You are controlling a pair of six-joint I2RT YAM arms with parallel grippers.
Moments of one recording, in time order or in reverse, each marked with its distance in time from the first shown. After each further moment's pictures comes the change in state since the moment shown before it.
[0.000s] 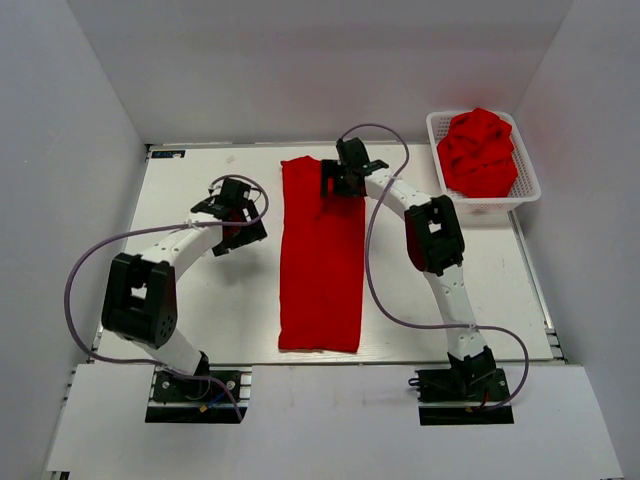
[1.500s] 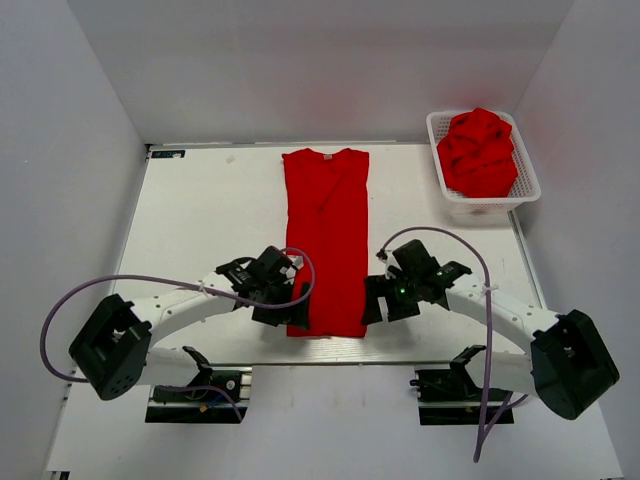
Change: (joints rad) left arm -0.465 -0.296 -0.382 0.021 0.475 0.066; right arm 0.123 -1.245 -1.404 -0.104 -0.370 0.033
